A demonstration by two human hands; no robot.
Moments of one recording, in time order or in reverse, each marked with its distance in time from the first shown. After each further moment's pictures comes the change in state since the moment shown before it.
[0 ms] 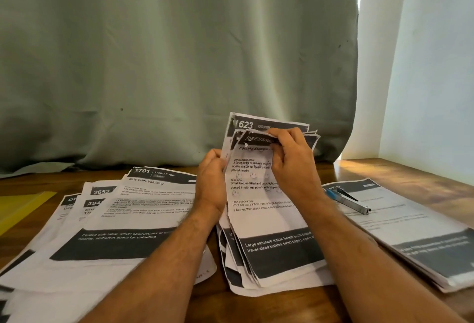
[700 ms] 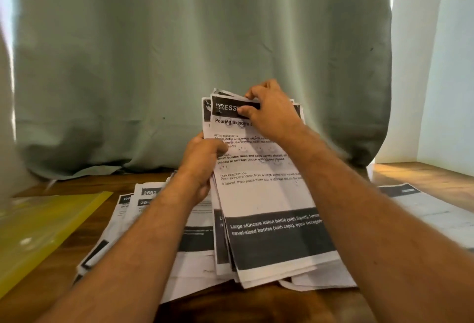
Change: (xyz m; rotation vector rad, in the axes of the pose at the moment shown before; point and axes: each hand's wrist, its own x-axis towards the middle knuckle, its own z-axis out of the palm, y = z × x) left_hand 0.007 0.085 -0.072 -0.093 0.014 -0.185; right_hand 0.095 -0.119 0.022 -0.025 -0.260 0.003
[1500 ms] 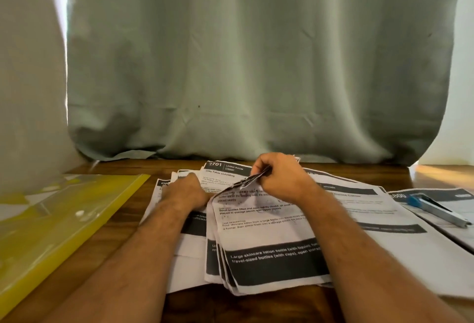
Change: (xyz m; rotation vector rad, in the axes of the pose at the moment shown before) left_hand 0.022 -0.055 -0.128 1.500 0.162 -0.297; right_hand -0.084 0.007 0.089 0.171 -0.406 0.097
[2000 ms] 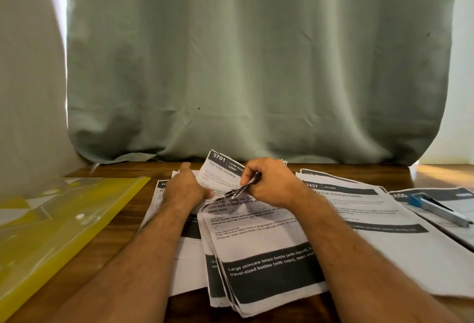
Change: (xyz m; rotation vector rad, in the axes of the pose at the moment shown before) left_hand 0.000 0.001 -0.001 -0.341 0.174 -0.033; right_hand 0.004 -0.007 0.015 0.035 -0.071 -0.075
